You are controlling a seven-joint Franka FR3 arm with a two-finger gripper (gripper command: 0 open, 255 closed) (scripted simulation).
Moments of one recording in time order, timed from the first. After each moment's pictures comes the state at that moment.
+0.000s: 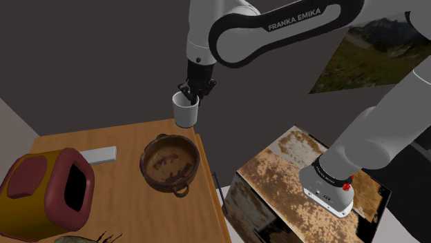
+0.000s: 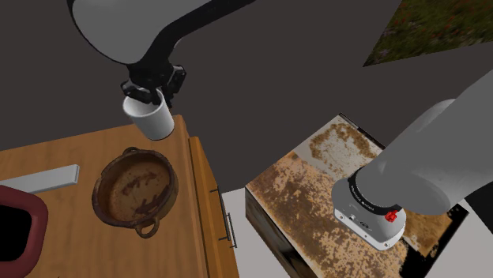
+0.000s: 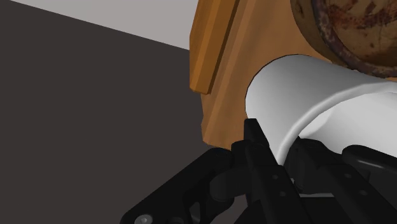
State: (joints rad) arm 0.11 -0.02 0.51 -2.07 0.05 2.12 0.68
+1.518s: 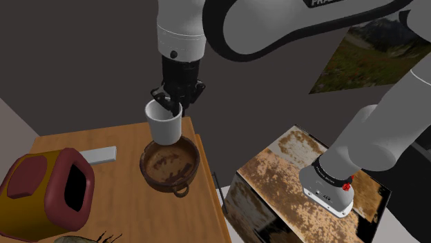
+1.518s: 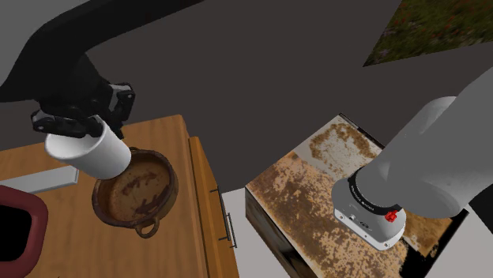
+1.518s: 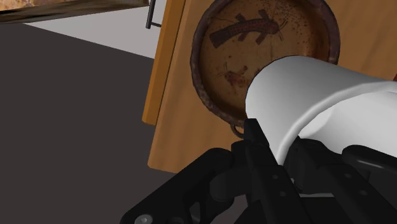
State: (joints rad) arm 0.22 0.00 0.64 -1.86 0.01 1.94 0.94
